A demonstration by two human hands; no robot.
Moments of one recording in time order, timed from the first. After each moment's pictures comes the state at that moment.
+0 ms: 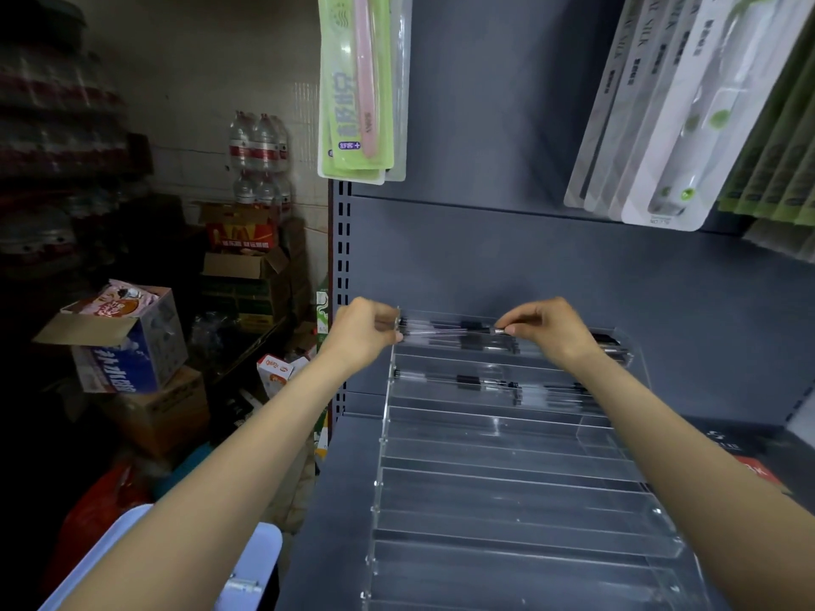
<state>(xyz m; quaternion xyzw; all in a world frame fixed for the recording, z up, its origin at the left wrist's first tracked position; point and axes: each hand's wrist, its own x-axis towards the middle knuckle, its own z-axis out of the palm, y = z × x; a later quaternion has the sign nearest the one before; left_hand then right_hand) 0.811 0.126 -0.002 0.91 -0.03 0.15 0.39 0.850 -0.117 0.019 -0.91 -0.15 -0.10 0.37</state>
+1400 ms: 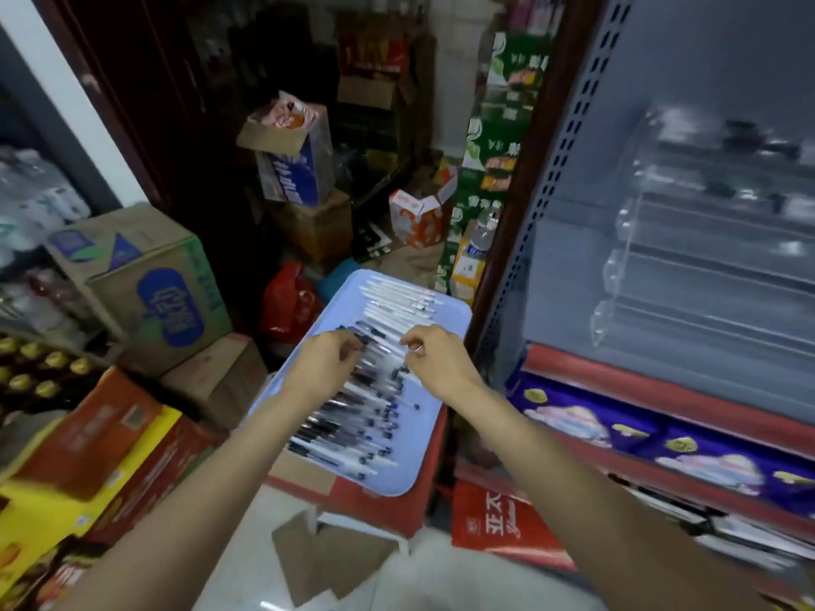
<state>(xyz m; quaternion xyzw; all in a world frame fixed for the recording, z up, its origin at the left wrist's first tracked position) 0.511 0.321 -0.200 0.94 0.19 0.04 0.30 0.584 0.165 -0.176 -0.90 -0.29 0.19 0.28</state>
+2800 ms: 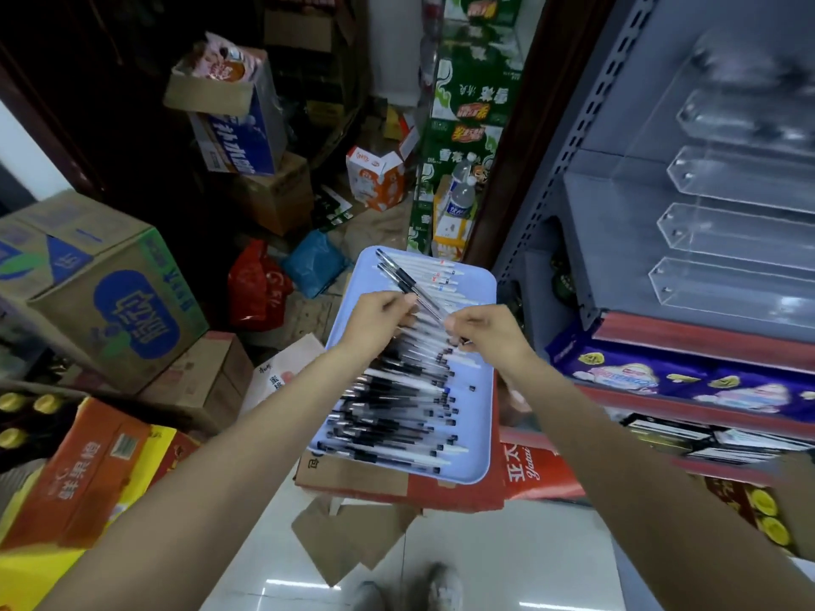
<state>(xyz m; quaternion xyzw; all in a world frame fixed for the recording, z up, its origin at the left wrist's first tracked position) 0.551 0.390 -0.231 0.76 0.16 -0.04 0.63 0.576 0.225 -0.215 -0.82 -0.04 0.20 0.54</state>
